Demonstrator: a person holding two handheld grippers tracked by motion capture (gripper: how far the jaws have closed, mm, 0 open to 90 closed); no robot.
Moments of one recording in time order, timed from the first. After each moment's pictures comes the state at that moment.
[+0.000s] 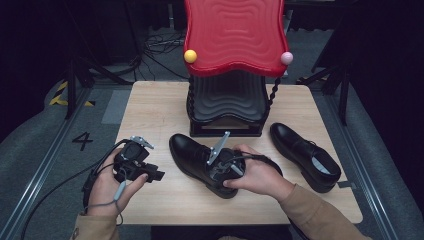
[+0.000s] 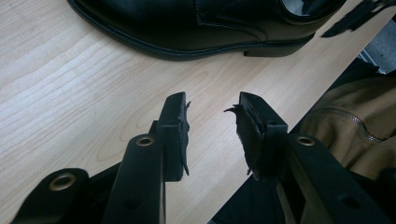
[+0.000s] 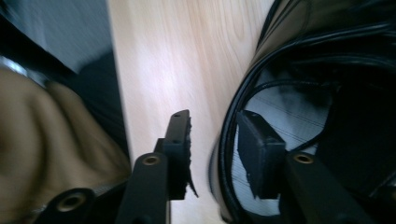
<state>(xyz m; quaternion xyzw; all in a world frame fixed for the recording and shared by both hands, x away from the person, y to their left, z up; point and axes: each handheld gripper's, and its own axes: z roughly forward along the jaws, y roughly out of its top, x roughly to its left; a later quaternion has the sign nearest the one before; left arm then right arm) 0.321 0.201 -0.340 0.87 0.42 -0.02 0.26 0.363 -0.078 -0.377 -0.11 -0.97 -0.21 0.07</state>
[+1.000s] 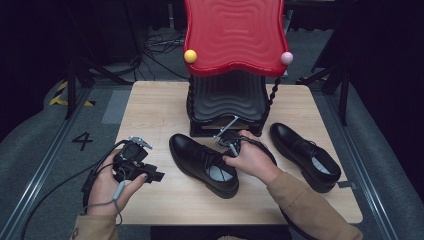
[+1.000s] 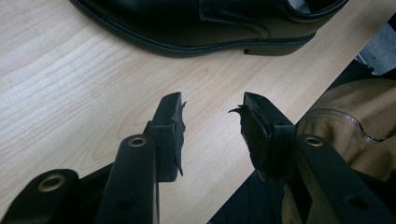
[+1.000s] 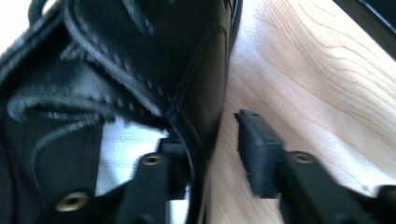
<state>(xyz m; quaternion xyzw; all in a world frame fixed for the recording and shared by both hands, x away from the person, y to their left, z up) 0.323 0.205 -0.346 0.86 0.43 -0.03 0.26 0.429 -0.087 -0.423 -0.31 -0.93 -0.21 0.02</state>
